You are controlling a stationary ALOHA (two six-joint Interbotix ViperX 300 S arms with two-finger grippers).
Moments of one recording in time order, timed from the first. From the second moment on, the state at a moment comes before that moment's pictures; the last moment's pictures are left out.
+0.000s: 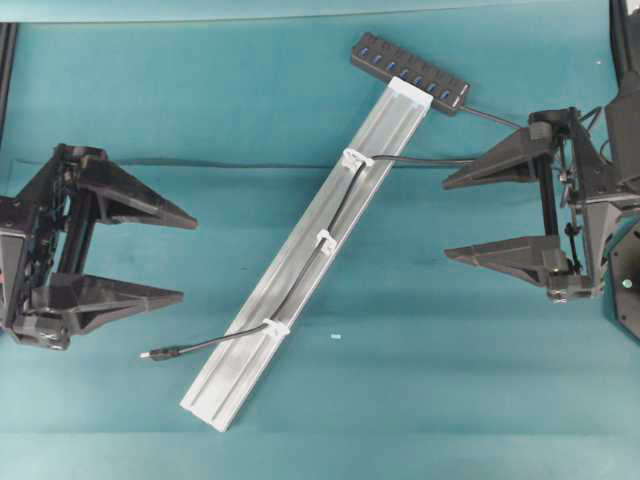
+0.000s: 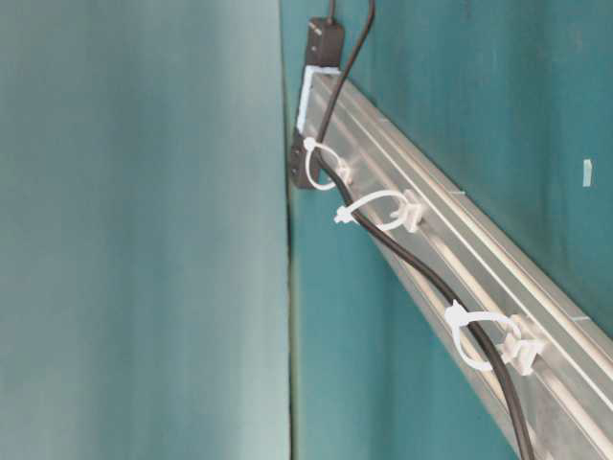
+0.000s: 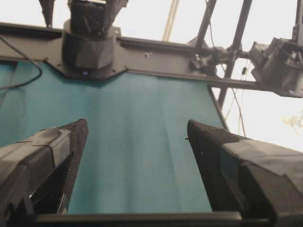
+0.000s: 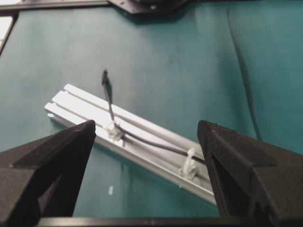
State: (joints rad) left arm -0.13 -0.69 0.89 0.02 -0.18 -0.18; right arm -0.06 -0.69 0.89 0.51 0.14 -0.46
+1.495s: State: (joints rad) left arm -0.11 -0.70 0.89 0.02 -0.18 -0.18; right arm -0.06 -0.70 0.89 0.51 0.14 -0.46
